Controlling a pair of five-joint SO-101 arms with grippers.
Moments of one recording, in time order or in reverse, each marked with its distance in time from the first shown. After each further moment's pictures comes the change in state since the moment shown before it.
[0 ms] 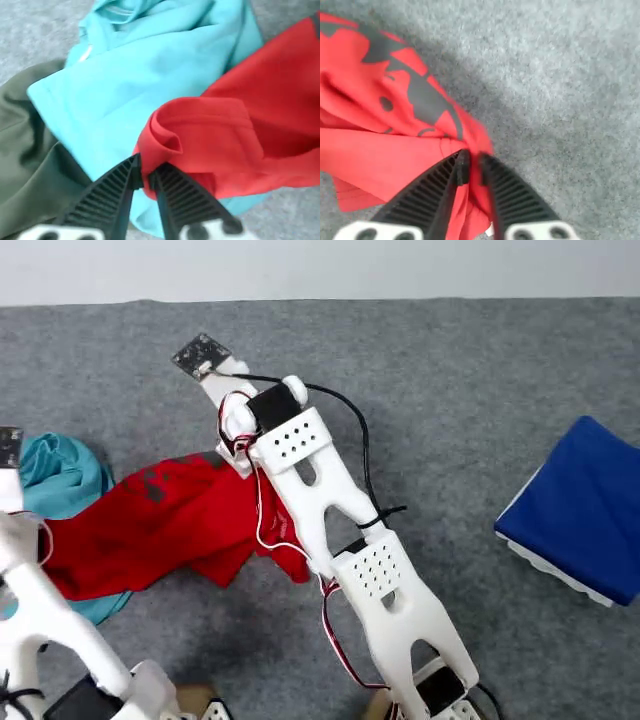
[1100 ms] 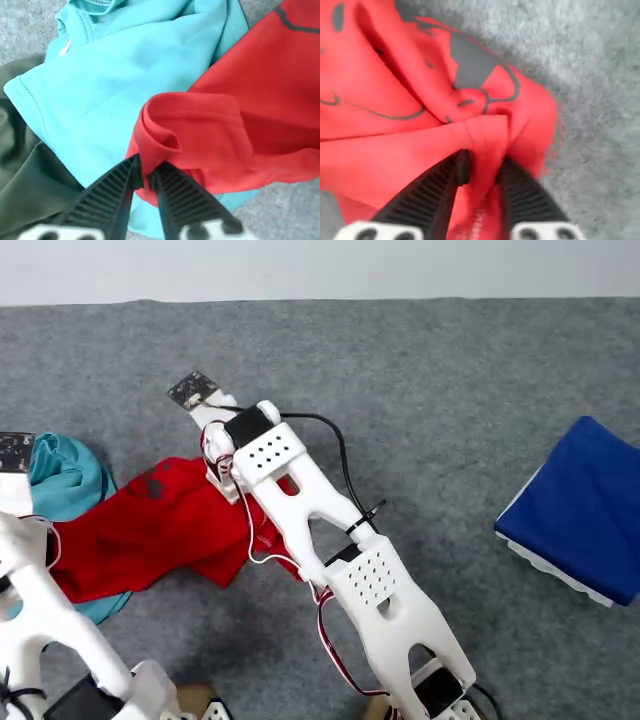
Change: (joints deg) left arm 0.4 0.0 2.8 -1.0 0.0; right arm -3.4 -1.9 19.4 -10.9 -3.6
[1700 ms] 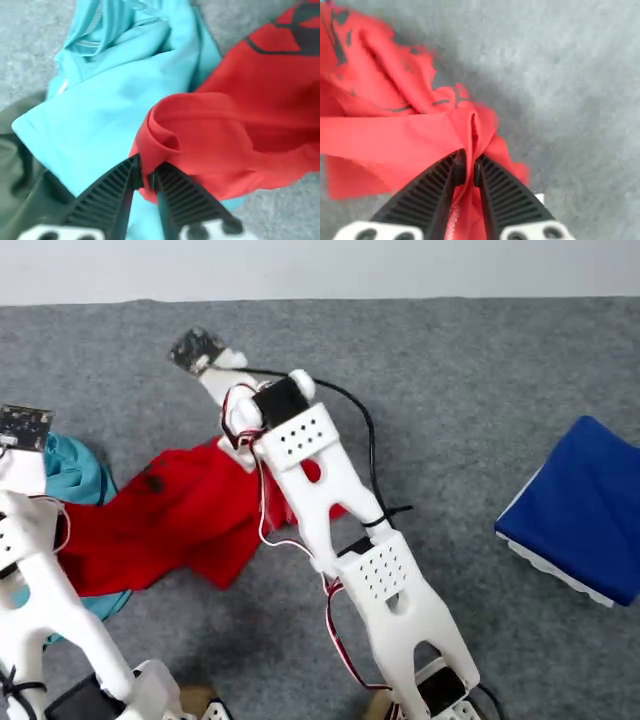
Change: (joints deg) left arm 6.0 -0.2 -5.5 4.6 0.1; right arm 4.2 -1.0 -15.7 10.9 9.5
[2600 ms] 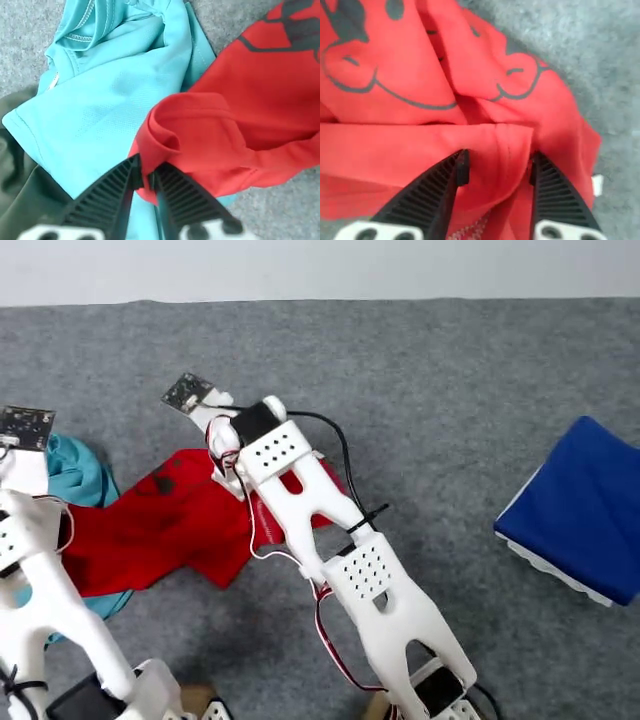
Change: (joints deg) left arm 0.1 0.0 0.0 0.7 1.7; right arm -3.0 8.2 5.2 -7.0 -2.1
